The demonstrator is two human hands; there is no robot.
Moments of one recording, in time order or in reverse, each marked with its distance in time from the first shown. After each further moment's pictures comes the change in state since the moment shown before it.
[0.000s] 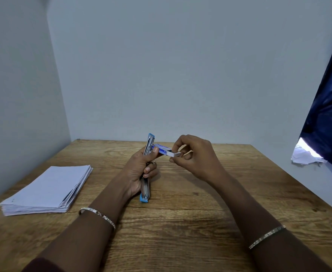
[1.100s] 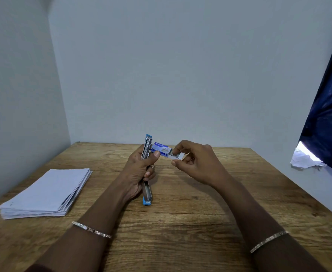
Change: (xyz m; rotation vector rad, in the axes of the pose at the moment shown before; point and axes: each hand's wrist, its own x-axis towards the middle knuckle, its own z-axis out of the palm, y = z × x) left_hand -0.001 -0.001 0.000 0.155 0.010 0.197; right_hand -0.001 0.009 -0.007 -0.069 -0.079 0.063
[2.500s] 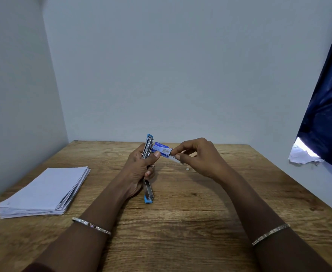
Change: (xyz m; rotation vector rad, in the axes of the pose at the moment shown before) left_hand 0.001 -0.003 0.000 0.068 -0.017 -0.023; right_hand 0.002 -0.005 -0.010 0.080 -0.064 0.139
